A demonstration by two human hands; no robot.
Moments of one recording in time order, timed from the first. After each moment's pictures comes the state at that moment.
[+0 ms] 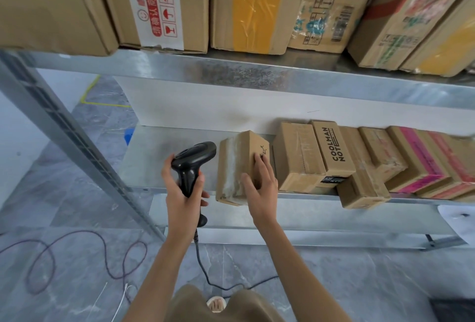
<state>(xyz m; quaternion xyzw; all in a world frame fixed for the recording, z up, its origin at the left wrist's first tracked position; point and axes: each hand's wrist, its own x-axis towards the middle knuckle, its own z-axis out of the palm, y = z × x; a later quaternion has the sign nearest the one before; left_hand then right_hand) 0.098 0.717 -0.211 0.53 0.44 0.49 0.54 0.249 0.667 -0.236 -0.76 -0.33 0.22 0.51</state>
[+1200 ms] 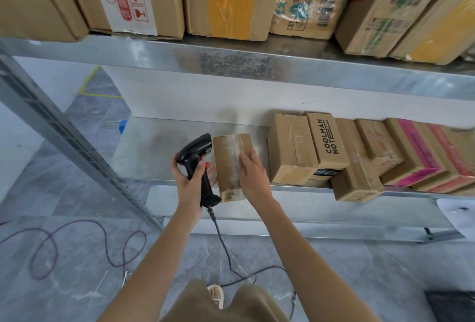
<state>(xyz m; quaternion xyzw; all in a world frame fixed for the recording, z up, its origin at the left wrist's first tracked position) 0.149 0.736 -0.248 0.28 0.46 0.46 0.71 0.281 0.688 -0.229 -0.82 -0.45 0.26 0.22</state>
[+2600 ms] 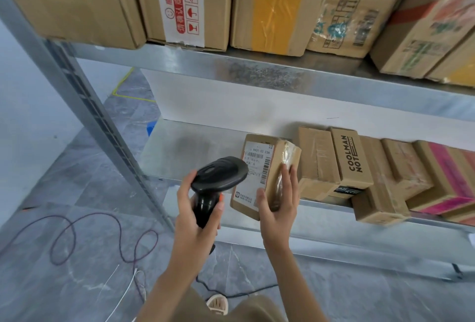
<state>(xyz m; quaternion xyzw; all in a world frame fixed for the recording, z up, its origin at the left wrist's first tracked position) 0.077 0.650 -0.181 0.60 0.39 0.49 0.50 0.236 0.629 -0.234 -0.69 -0.35 0.15 0.61</state>
